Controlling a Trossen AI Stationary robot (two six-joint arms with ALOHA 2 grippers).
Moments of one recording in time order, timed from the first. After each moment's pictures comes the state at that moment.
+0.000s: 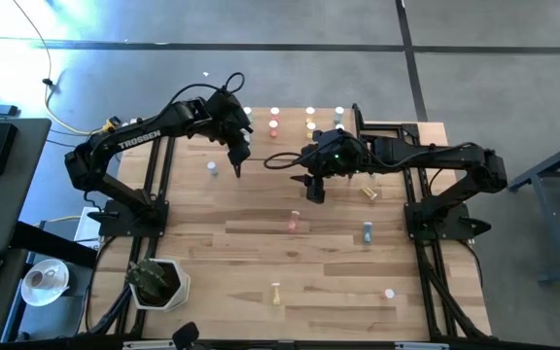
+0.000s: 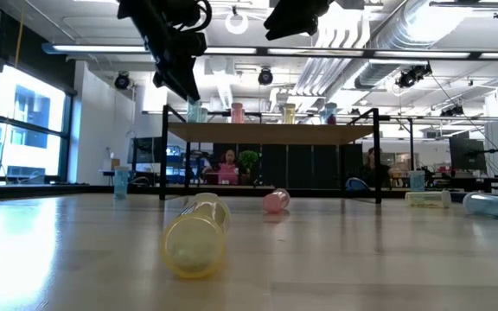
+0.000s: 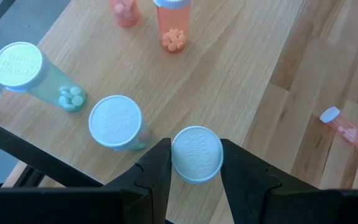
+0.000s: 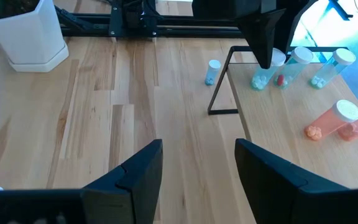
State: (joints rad) left arm 0.69 1.46 1.30 -0.80 0.06 0.08; right arm -0.10 1.48 1.41 -0.54 0.06 -0.09
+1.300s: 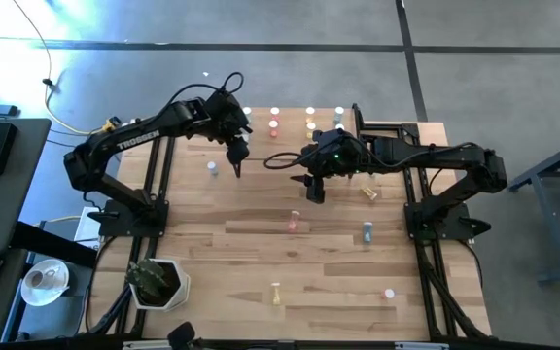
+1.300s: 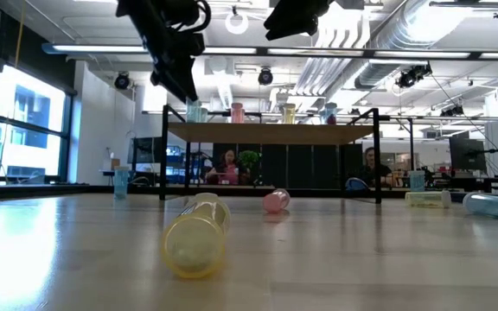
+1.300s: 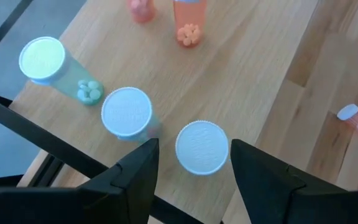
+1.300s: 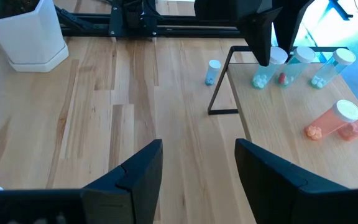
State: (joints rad) left arm 0.69 1.45 1.30 -0.81 0.01 0.09; right arm -0.10 1.48 1.41 -0.54 0.06 -0.09
